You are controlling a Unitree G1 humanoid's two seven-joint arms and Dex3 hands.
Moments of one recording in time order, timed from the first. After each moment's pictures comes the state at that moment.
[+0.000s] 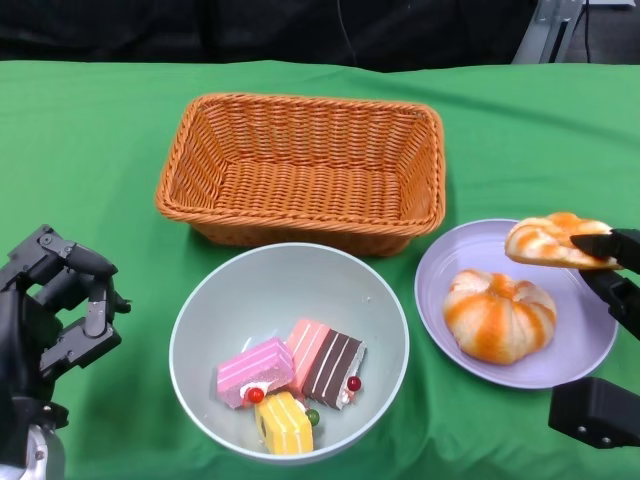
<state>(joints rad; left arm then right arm) -0.28 0.07 0.31 0.77 -0.25 -0.77 -0.25 -0.41 -0.38 0.26 0.93 -0.82 -0.55 -1.13</state>
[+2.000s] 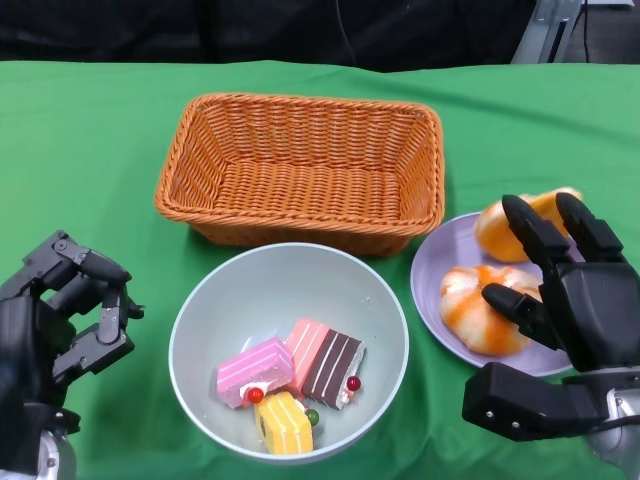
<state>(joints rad) -0.25 0.04 0.29 0.73 -0.25 -0.77 -0.25 -0.49 -0.25 0.45 0.96 -0.76 -0.36 -0.98</state>
